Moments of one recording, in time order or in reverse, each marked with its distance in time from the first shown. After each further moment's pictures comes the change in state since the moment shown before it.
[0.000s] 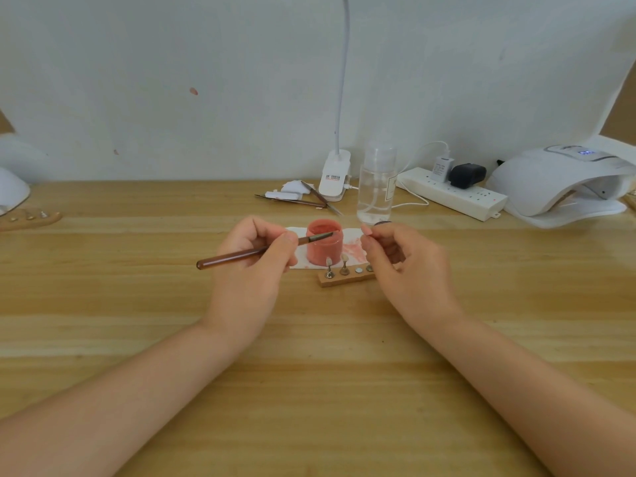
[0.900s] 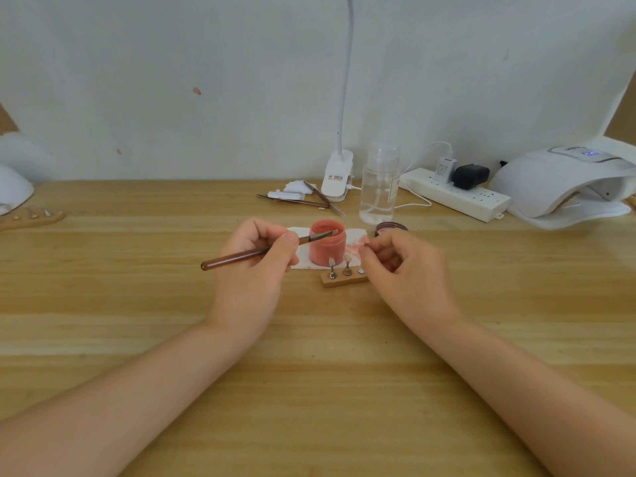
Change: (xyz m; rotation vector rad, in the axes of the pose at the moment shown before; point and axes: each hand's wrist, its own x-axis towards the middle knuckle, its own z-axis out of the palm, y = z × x) left_hand 0.003 -0.010 -0.001 -0.017 0.014 0.007; right_hand -0.002 0.000 0.002 -0.027 -0.071 0.109
